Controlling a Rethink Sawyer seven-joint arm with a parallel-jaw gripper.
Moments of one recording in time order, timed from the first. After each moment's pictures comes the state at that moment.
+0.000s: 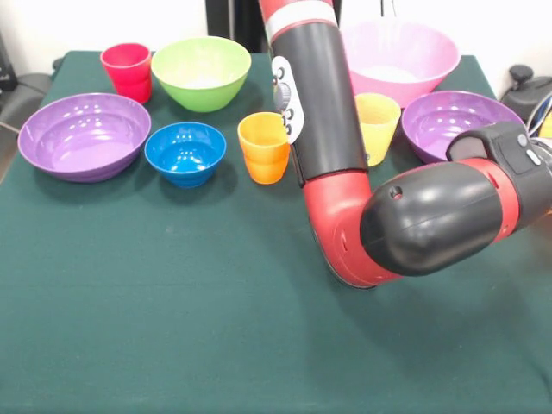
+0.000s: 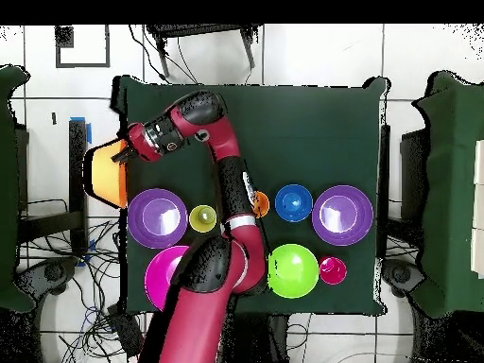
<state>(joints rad) -0.25 0.32 0.99 0.47 0.16 1.78 1.89</state>
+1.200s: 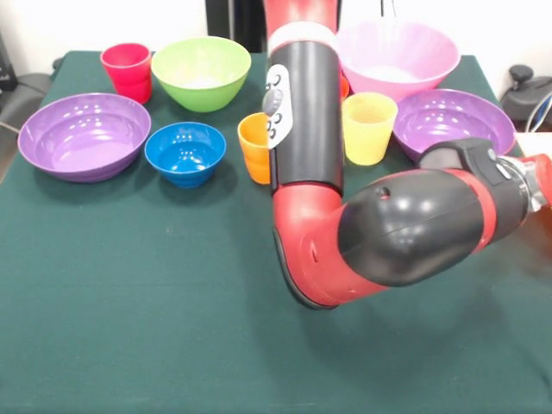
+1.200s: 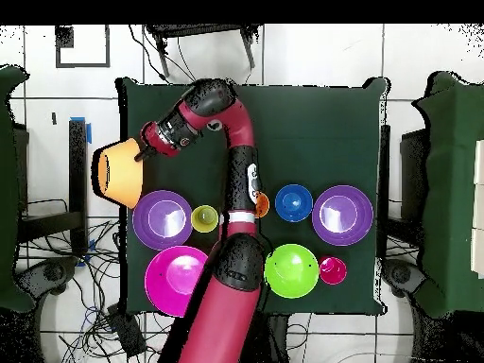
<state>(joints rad) -0.38 0.36 1.49 0.34 -0.59 2.00 1.89</state>
